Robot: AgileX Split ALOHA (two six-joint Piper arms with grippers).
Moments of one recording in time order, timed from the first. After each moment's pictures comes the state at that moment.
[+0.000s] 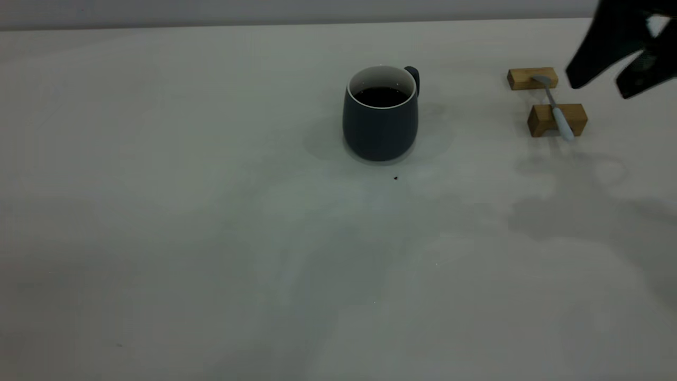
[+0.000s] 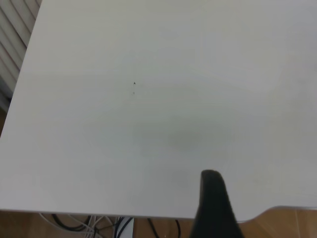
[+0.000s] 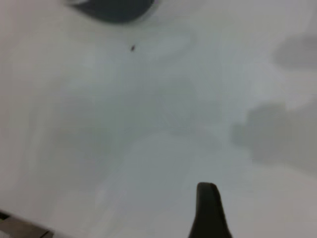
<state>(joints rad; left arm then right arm) 0.05 -0.02 -0.49 0.03 1.13 -0.01 0.04 1.81 -0.95 0.62 0.58 -0.57</state>
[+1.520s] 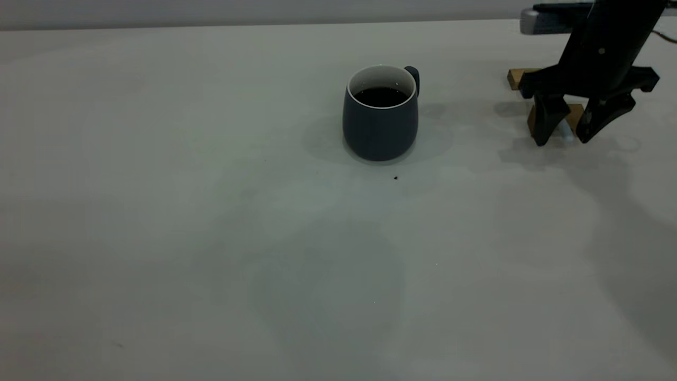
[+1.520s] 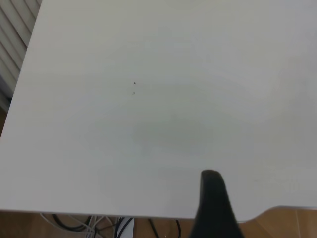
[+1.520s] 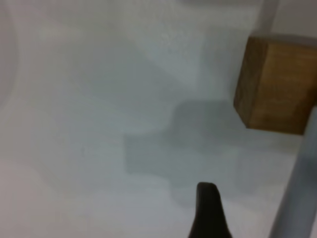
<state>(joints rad) 0.05 -0.02 -0.49 0.03 1.13 -0.01 0.08 2.43 -1.50 0.11 0.59 -0.14</state>
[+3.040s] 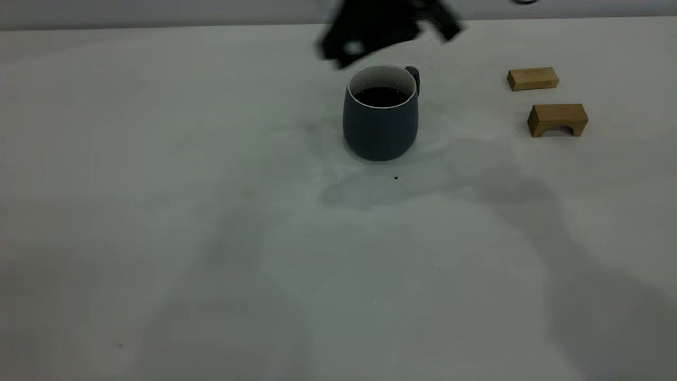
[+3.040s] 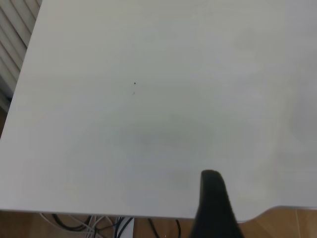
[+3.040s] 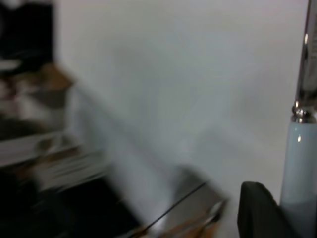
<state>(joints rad) 0.05 -0.02 -0.49 0.03 1.13 -0.01 0.38 2.20 -1.50 1.08 1.01 -0.60</state>
